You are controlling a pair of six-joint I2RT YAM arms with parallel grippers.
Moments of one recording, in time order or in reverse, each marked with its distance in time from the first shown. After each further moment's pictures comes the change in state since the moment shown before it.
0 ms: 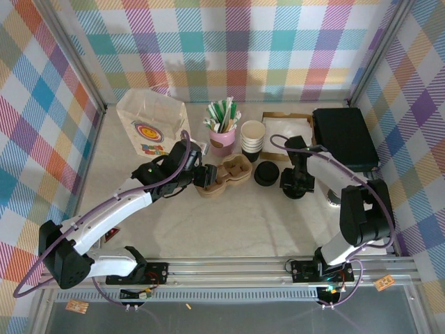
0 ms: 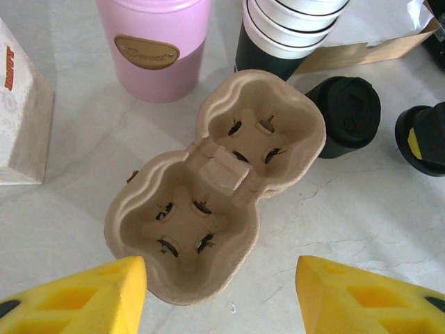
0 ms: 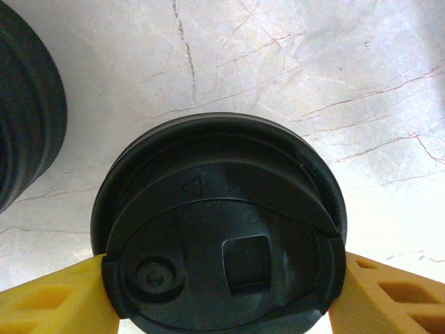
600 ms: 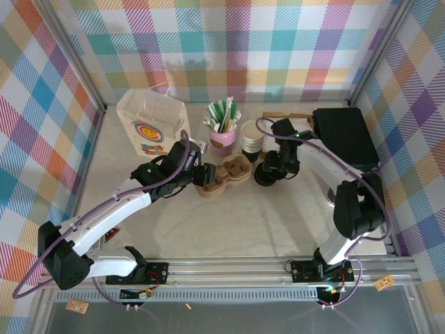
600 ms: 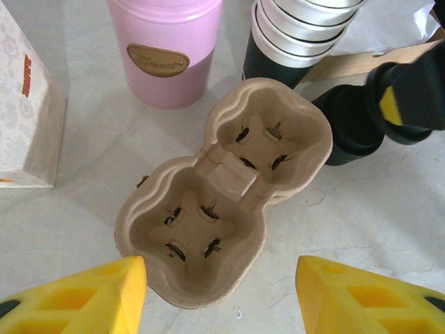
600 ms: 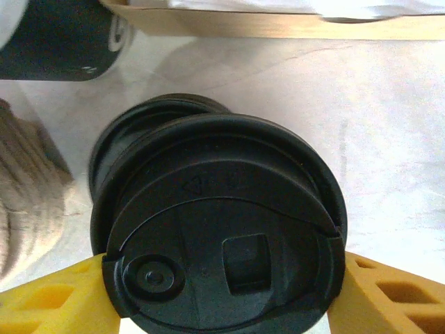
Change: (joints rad) left arm 0.000 -0.011 0.000 0.003 -0.029 -0.003; right arm 0.117 0.105 0.256 0.010 -0.069 -0.026
